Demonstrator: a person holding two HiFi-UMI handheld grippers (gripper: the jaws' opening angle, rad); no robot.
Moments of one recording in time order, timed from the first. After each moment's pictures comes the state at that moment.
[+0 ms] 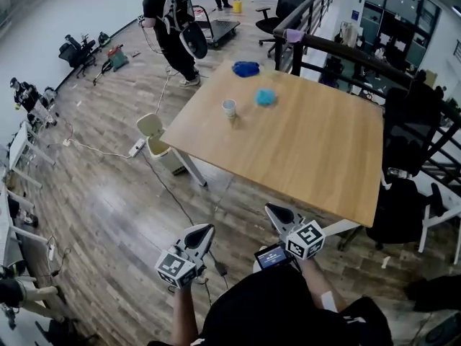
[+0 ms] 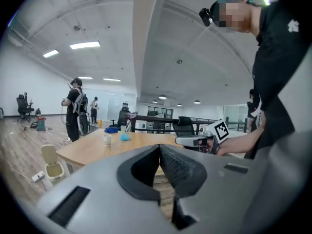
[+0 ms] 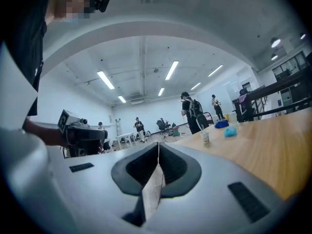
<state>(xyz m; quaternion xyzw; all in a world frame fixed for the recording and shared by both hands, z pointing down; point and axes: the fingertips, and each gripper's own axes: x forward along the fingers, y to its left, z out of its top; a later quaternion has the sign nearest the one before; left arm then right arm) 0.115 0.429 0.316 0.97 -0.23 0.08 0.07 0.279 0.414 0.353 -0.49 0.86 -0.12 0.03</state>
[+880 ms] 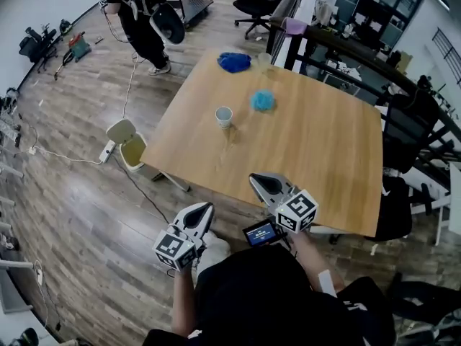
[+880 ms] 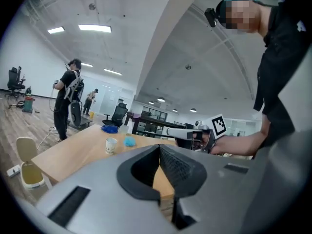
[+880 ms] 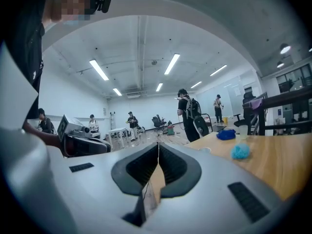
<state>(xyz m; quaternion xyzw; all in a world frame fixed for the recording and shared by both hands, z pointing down) 0.138 0.168 0.348 0.97 -0.18 0.05 0.14 0.267 0.143 0.336 -0.51 0.86 -0.11 -0.01</state>
